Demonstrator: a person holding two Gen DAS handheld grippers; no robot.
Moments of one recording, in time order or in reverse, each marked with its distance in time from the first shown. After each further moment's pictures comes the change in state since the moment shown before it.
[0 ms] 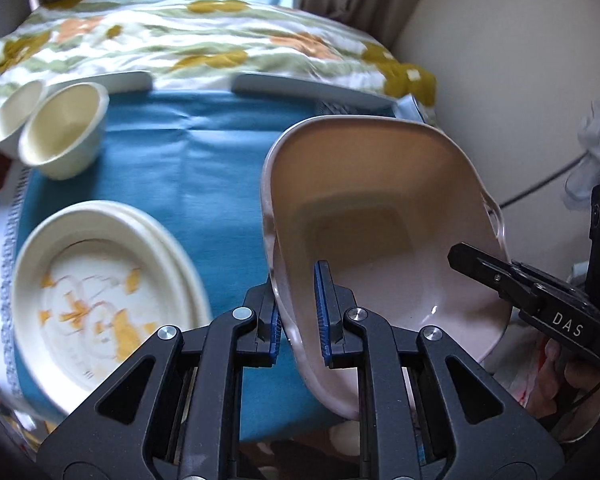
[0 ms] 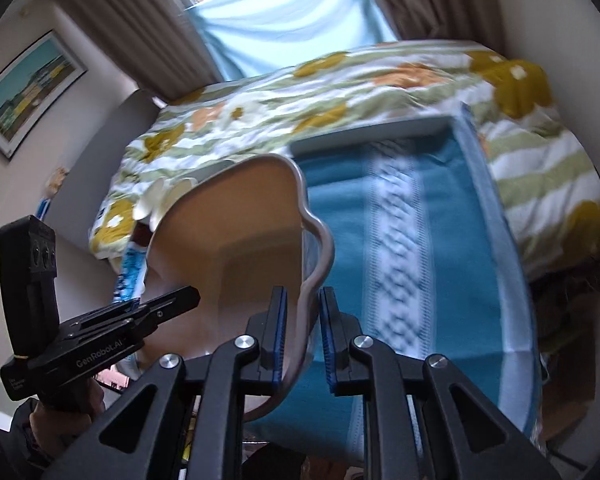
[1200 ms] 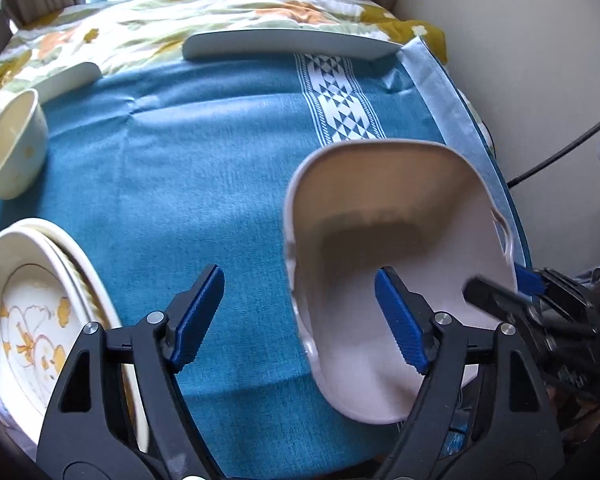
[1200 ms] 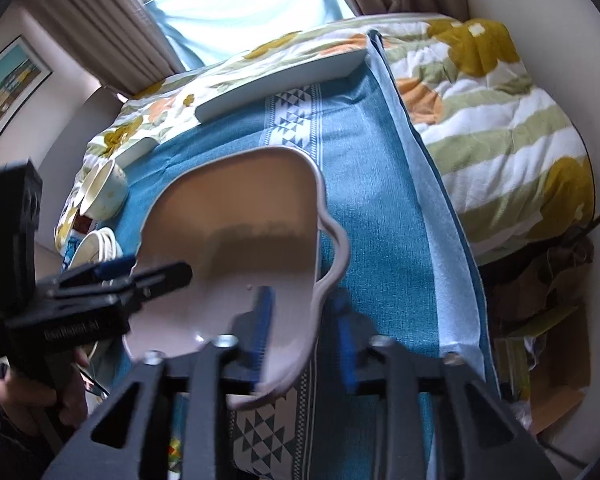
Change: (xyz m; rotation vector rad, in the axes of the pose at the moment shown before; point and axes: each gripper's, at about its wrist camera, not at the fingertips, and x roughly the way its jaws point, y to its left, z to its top) left arm 0.081 -0.027 0.004 0.072 0.061 0.103; right arm 0.030 -0.082 -0.028 -0.022 0.011 -0.038
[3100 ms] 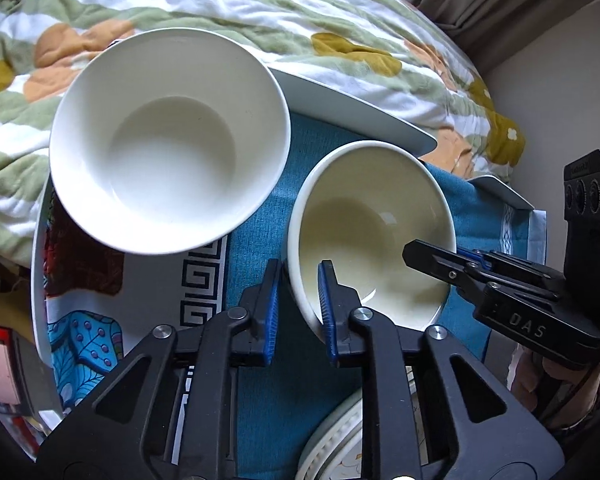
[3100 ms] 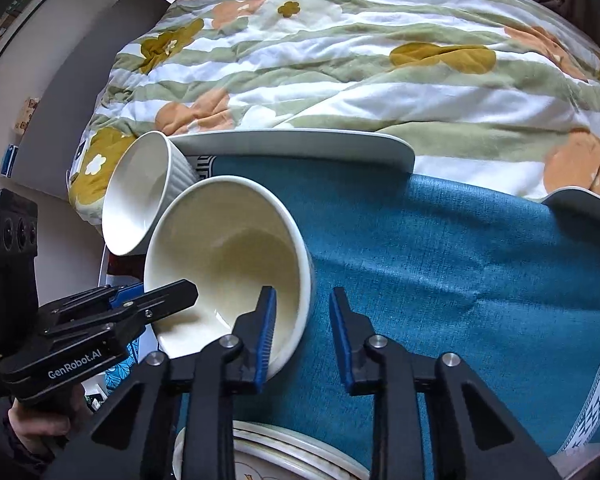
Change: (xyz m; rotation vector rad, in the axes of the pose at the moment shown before) left arm -0.006 0.349 0.081 -0.345 0.102 -0.111; right arm 0.231 0.300 0.156 -0.154 0.364 0.070
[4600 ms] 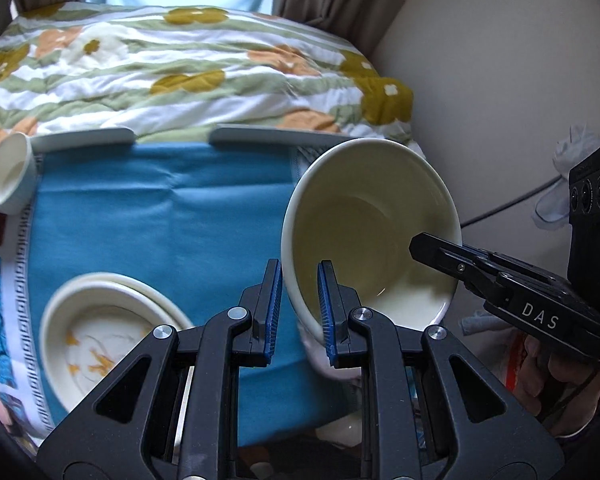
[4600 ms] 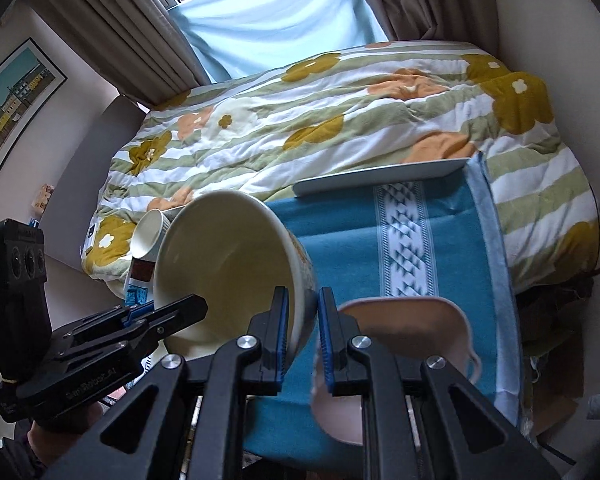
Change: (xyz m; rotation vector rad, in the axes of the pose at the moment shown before) left arm -0.054 -0.302 -0.151 0.293 -0.136 -0.086; right arm -0.252 -0.150 -0.171 0.178 -0.337 -0.063
